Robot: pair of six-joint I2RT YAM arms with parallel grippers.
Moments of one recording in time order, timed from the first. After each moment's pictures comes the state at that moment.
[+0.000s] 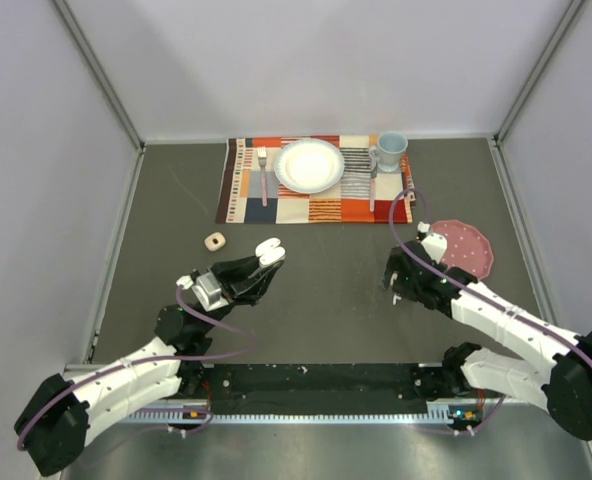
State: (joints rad) left arm -0.76 0.69 0.09 1.20 0.21 -0.04; right arm 0.63 1.03 0.58 -0.54 0.40 0.85
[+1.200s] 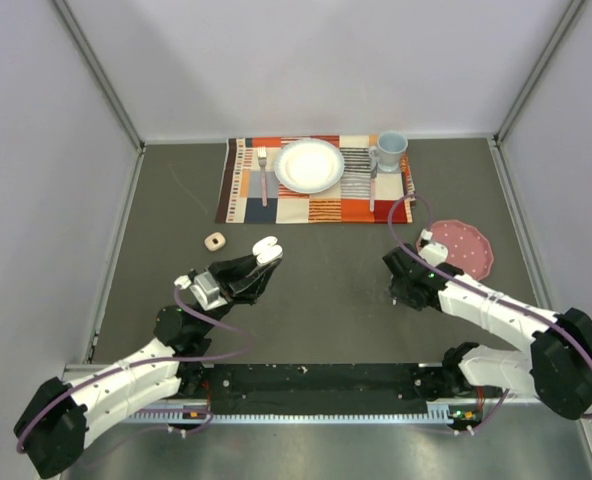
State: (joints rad) left arm -0.76 0.66 0.09 1.17 0.17 -0.04; right arm 0.63 1.15 0.58 -0.60 0.41 1.04
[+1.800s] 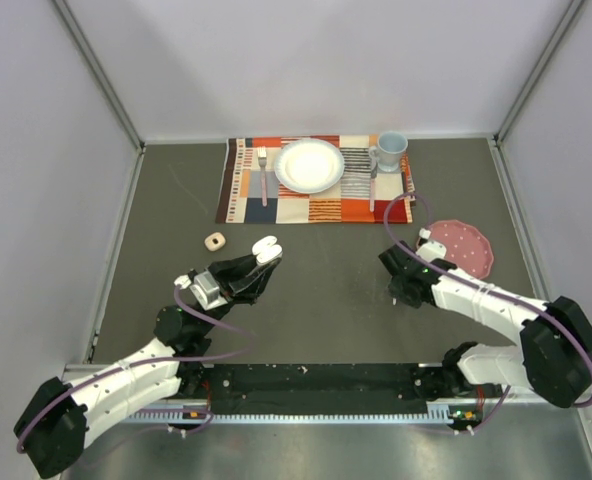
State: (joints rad) left arm -0.76 0.66 0.09 1.17 0.16 -0.04; right arm 0.63 1.22 0.61 -0.60 0.44 1.07
